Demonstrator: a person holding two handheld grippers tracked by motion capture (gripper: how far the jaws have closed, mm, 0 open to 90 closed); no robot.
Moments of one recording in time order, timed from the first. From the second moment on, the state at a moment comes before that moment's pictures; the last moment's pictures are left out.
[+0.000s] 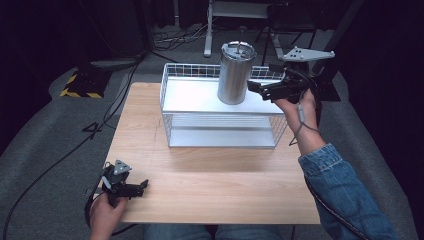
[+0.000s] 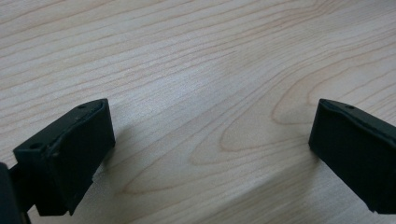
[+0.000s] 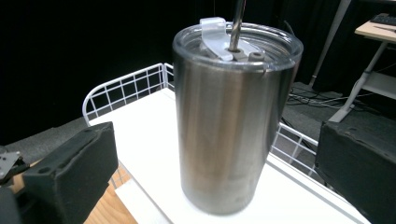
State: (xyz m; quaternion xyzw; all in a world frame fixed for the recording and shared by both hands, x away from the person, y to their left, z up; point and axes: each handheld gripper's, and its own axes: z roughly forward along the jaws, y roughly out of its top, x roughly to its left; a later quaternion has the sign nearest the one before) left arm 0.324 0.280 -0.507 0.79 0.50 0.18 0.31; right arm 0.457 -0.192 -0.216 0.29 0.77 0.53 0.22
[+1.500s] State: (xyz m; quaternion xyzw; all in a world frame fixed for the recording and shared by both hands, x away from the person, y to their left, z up) left arm 0.324 0.280 -0.507 0.79 0.50 0.18 0.31; right arm 0.396 -0.281 -0.313 0.36 0.79 0.45 0.21
